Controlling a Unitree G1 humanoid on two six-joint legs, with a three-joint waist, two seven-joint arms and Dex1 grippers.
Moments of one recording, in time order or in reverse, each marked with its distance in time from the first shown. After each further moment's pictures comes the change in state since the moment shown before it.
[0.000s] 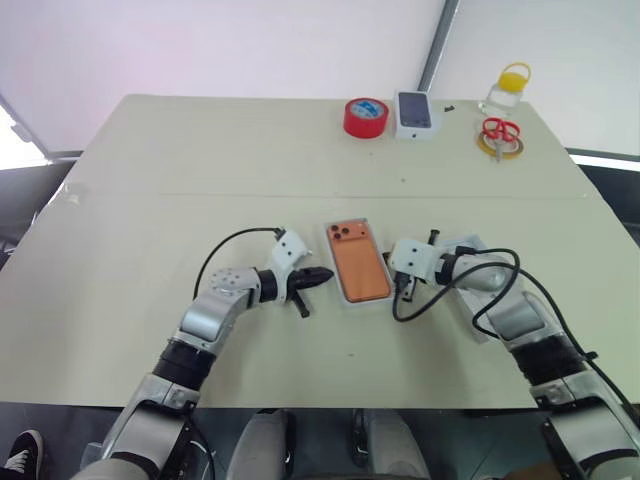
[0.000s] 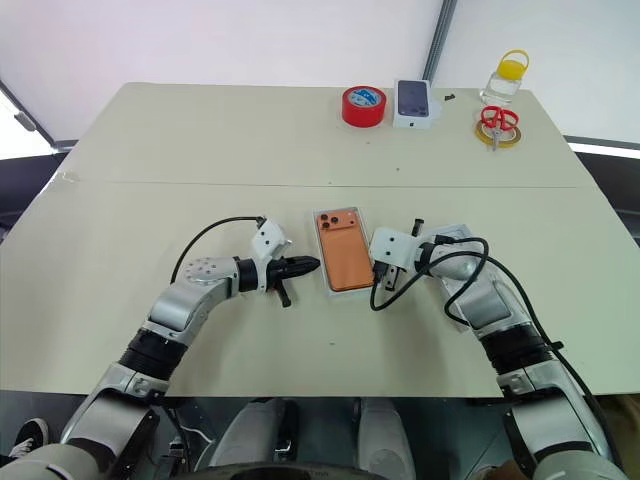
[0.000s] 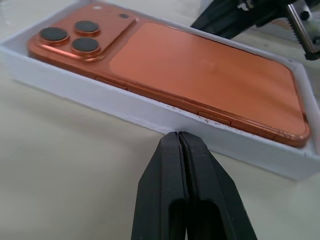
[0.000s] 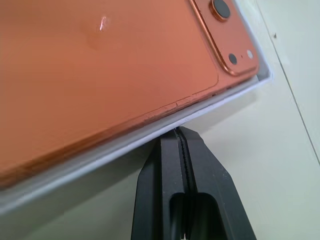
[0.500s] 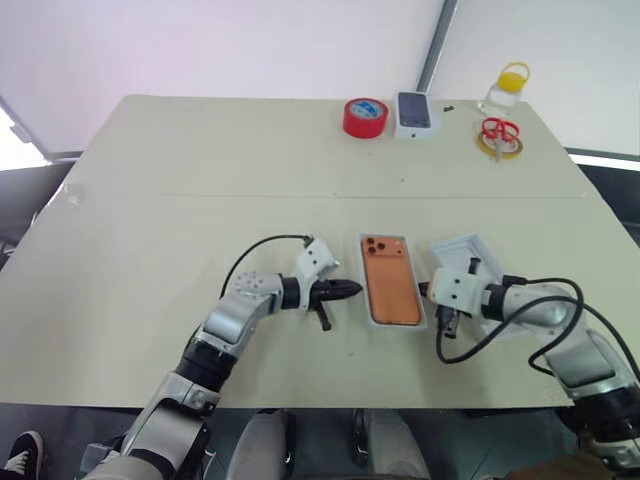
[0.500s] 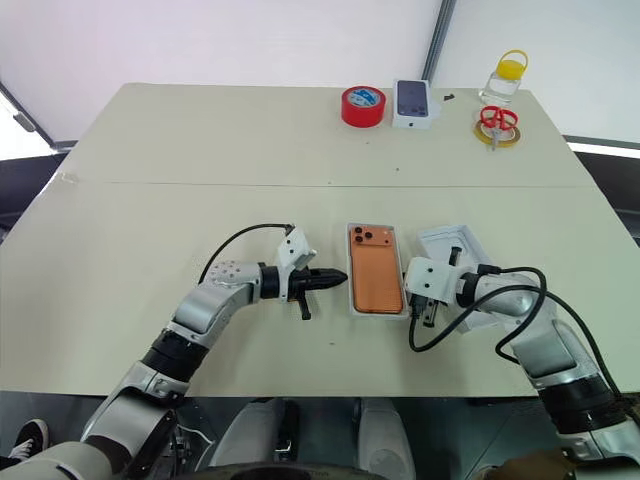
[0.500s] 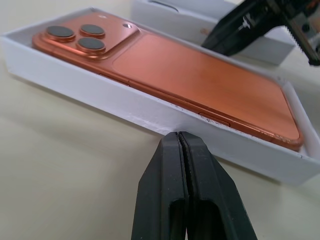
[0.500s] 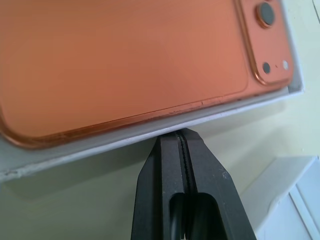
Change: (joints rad) left arm -0.023 -0.063 -0.068 0.028 0.027 -0.012 -0.085; right arm 0.262 -0.154 -0.127 -0.269 0.070 0.095 0.071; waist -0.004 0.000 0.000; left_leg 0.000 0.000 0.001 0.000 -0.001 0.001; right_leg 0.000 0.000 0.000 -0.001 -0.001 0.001
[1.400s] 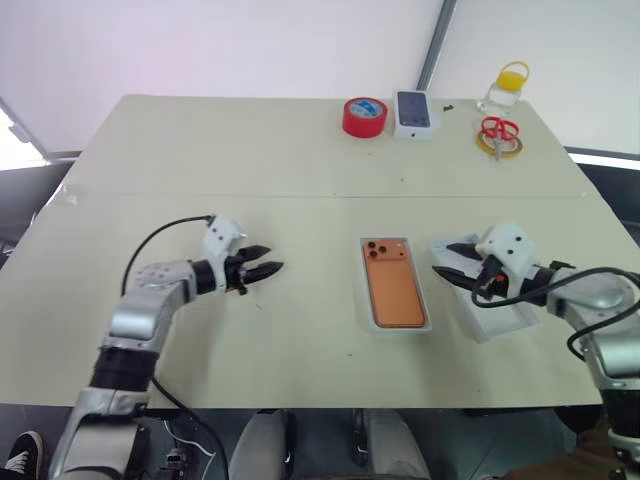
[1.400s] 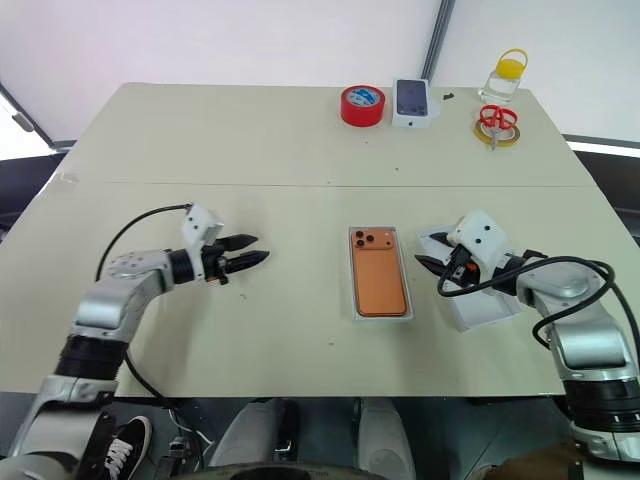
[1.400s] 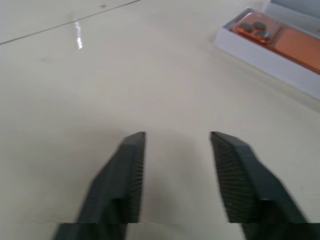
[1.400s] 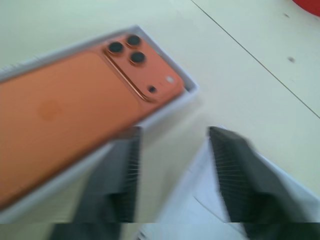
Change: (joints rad) left arm 0.128 0.322 0.357 -0.120 -0.133 0.084 -0.014; right arm -0.007 0.004 -0.249 -0.064 0.332 0.319 -0.031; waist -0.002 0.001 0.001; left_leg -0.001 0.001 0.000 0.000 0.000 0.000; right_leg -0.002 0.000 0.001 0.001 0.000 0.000
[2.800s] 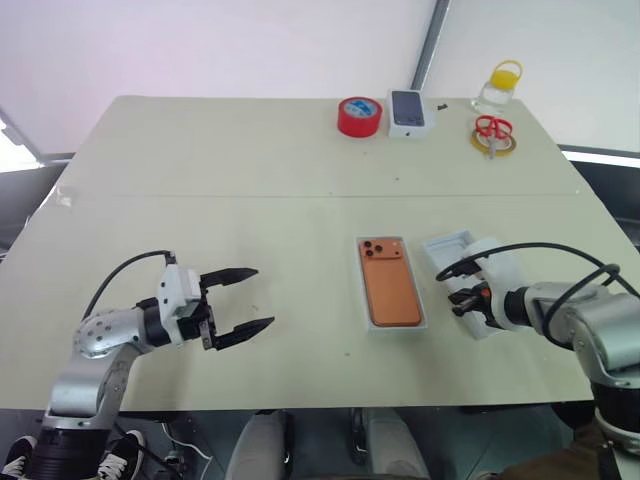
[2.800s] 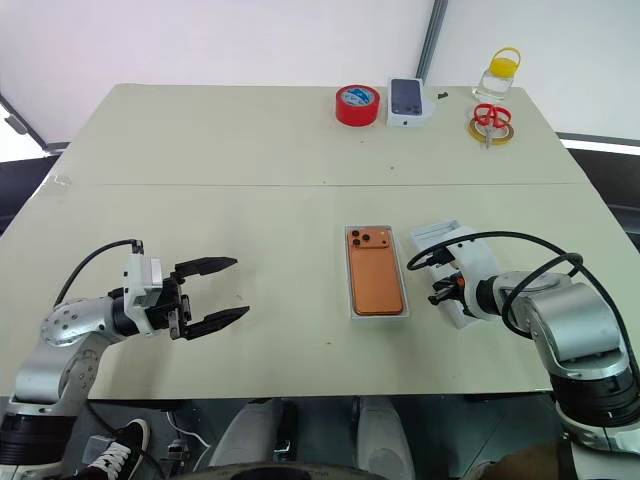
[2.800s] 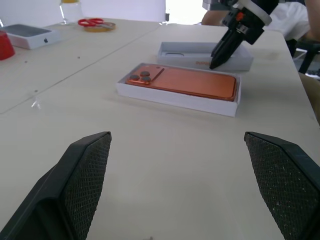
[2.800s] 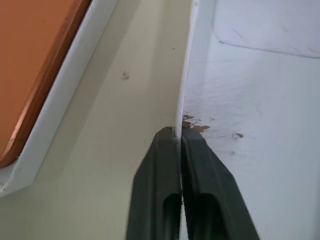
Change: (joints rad) left arm 0.360 0.056 0.102 -0.275 -0.145 -0.391 -0.205; right arm -0.149 0.058 0.076 -0.262 0.138 1.059 -0.357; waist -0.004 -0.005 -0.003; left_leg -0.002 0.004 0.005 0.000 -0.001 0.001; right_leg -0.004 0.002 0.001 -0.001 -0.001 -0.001
